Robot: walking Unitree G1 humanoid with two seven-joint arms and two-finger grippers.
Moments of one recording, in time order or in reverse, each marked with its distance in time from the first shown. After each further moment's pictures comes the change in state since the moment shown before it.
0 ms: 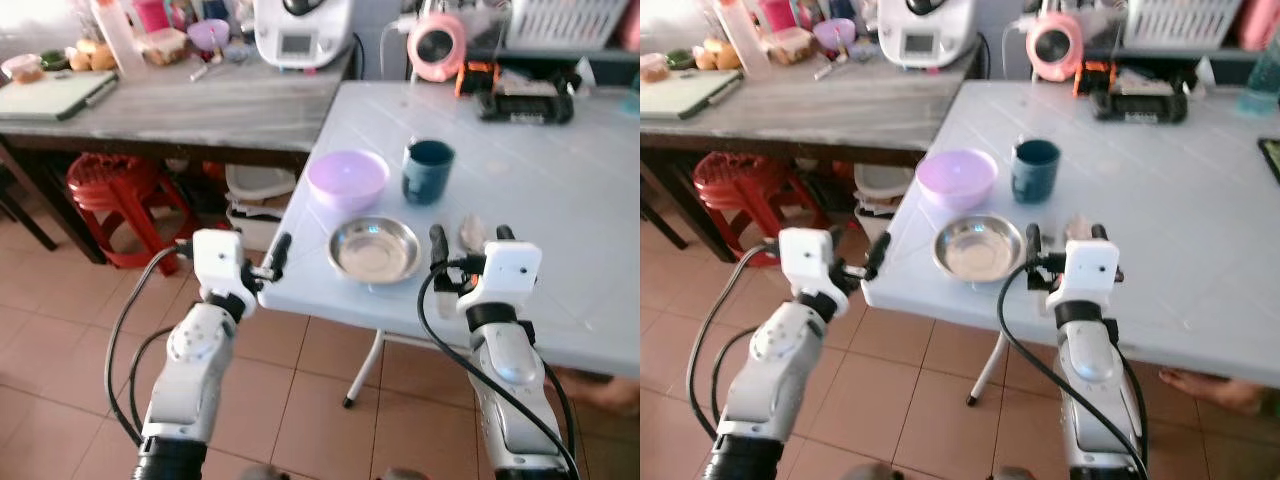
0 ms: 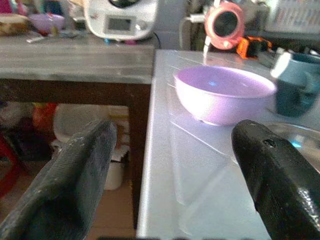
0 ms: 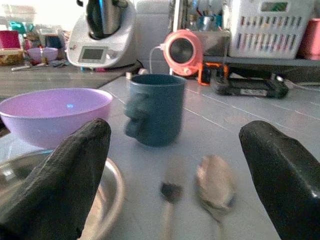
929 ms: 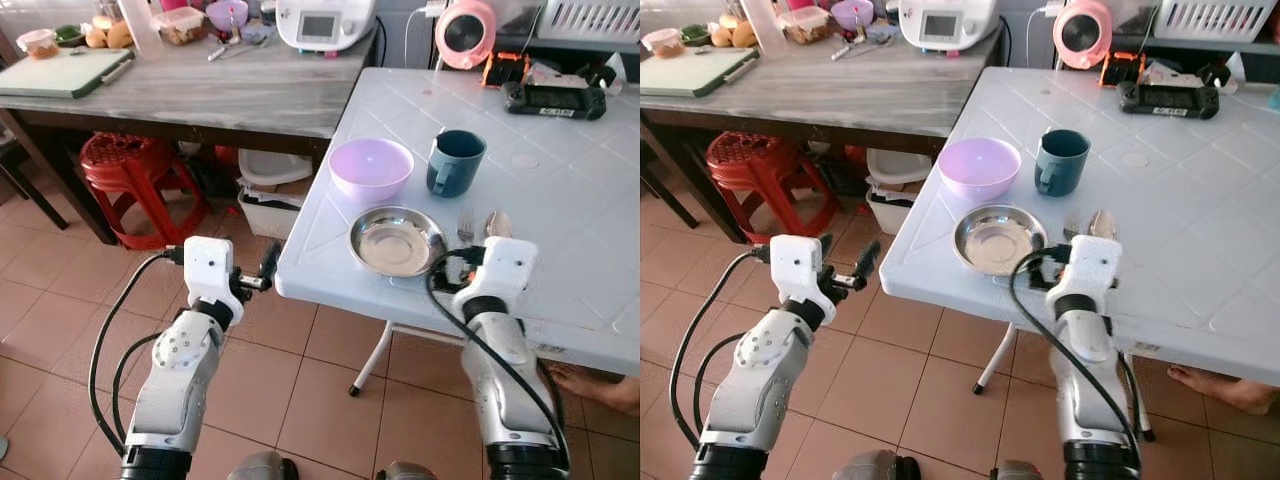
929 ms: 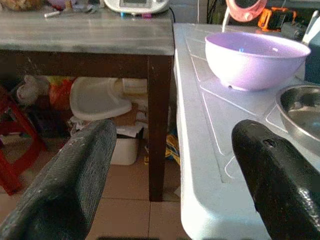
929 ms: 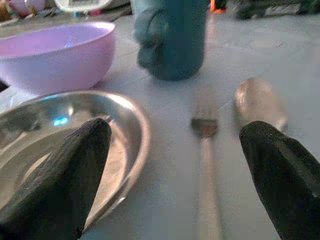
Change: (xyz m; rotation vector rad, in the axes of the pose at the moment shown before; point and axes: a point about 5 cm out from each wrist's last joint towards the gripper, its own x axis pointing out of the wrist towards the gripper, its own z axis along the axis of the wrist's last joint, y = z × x) left arm -0.013 0.007 -0.008 0.024 0.059 -0.008; right arm 0.013 -0.005 -0.022 0.114 0.218 -0.049
